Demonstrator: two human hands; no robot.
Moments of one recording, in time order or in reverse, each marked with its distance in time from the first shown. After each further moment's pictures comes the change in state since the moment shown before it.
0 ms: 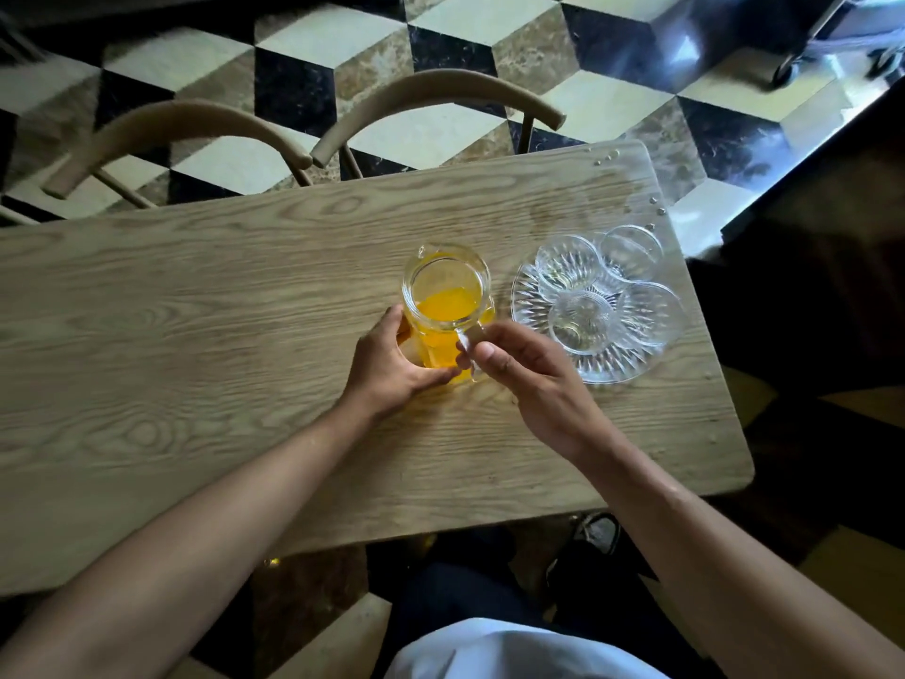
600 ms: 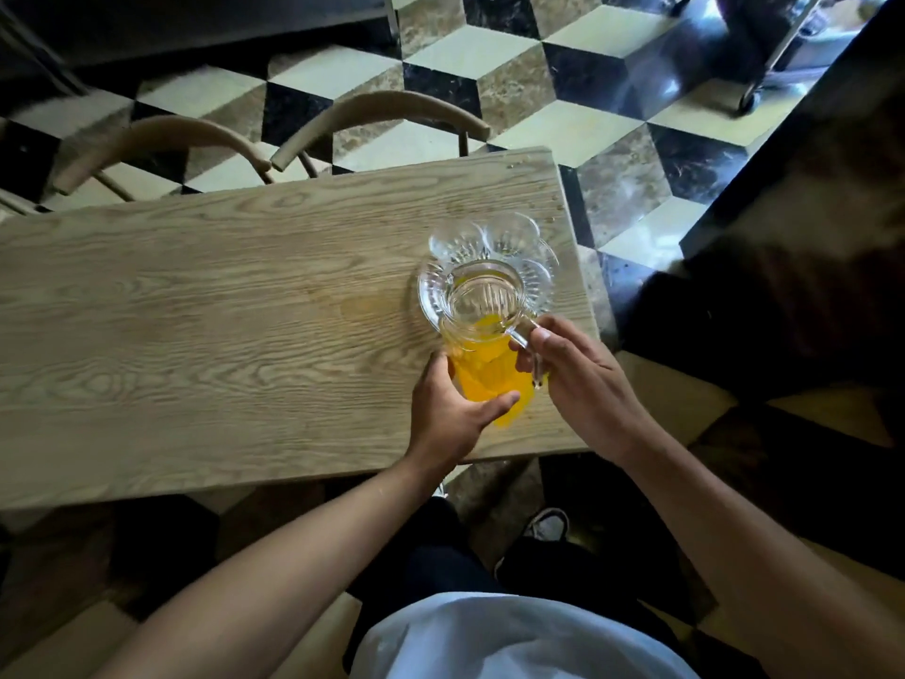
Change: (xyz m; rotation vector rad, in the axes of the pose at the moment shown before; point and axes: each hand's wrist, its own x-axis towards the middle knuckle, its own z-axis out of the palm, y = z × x) left_hand -0.137 0.128 0.181 -0.241 0.140 -0.075; right_hand -0.128 -0.052 -0.153 0.035 0.049 0.075
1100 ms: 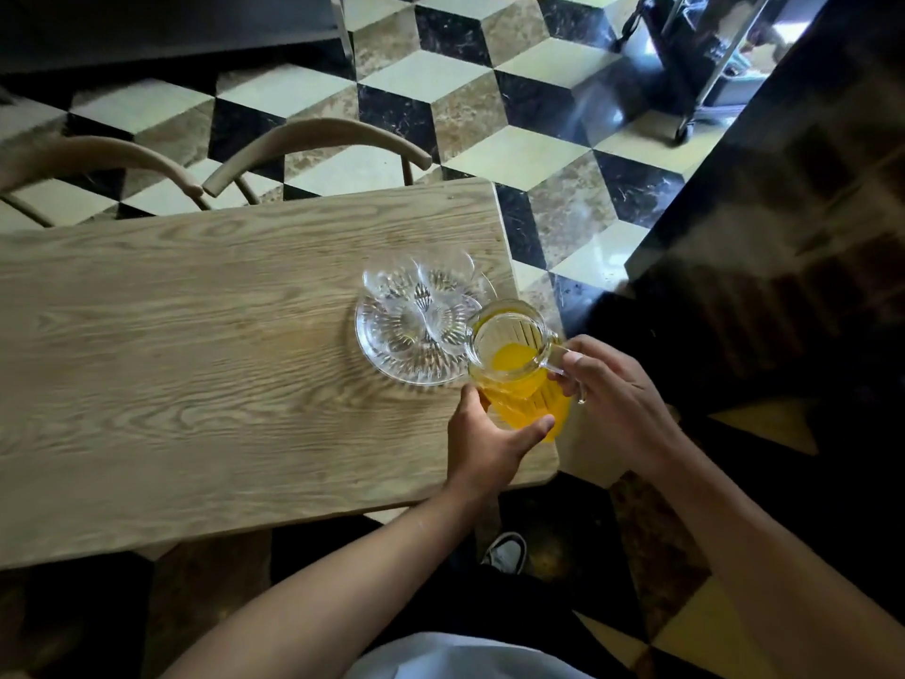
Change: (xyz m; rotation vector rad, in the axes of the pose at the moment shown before) left_hand 0.004 0.042 0.108 -0.131 -0.109 -0.126; right_hand 0.000 -0.028 -0.100 -0.166 0.083 0.007
